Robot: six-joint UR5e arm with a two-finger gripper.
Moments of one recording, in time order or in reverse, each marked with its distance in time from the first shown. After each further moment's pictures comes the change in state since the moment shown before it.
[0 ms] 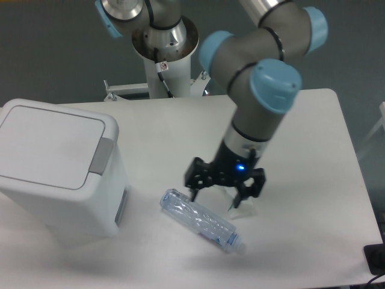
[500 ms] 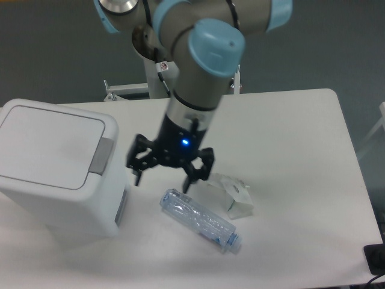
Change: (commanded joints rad) arm -0.094 0.138 -0.072 0.003 -0.002 -0.060
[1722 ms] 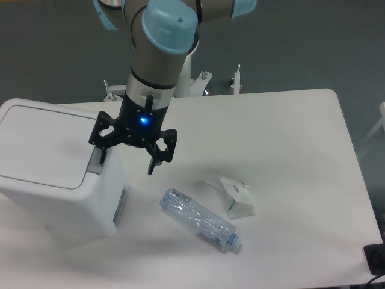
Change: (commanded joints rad) arm -0.037 0.026 -0.071 0.028 0.012 0.006
